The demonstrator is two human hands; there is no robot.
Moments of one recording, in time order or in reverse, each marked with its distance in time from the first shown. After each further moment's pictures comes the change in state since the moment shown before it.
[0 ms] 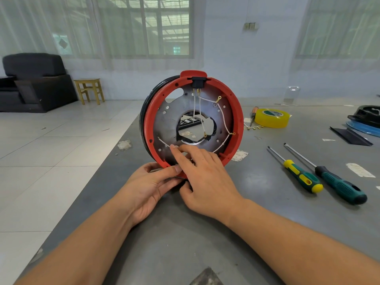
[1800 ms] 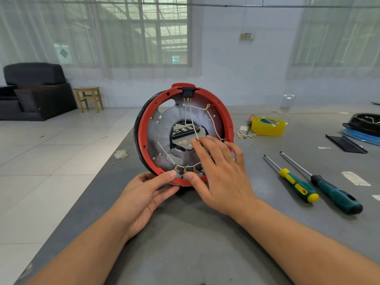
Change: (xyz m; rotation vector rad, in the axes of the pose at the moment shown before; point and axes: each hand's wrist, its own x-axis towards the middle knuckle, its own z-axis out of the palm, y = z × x) left_hand -0.003 0.001 0.008 0.035 0.063 0.025; right_hand 0.000 0.046 -0.006 -0.285 0.293 0.046
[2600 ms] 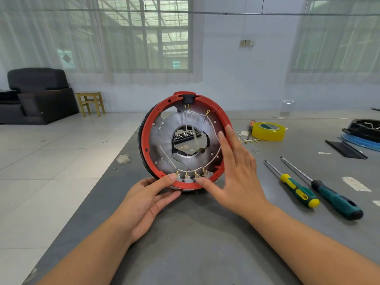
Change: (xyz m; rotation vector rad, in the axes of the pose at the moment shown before) left_hand 0.003 0.001 -0.005 -0.009 0.000 -0.018; right_hand -0.005 0.020 -0.005 0.302 -0.005 0.153
